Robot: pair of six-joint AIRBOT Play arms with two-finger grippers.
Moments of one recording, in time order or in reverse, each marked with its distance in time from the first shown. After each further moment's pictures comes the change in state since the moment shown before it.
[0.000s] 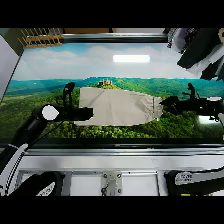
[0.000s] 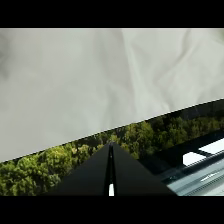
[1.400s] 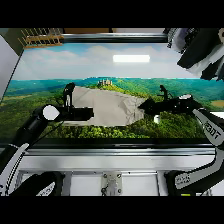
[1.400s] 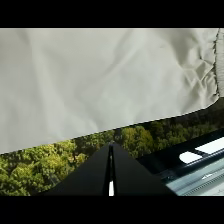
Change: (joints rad) left arm -0.004 -0.004 0.000 -0.003 0.000 -0.016; right arm 0.310 -0.108 0.000 0.140 -0.035 -0.033
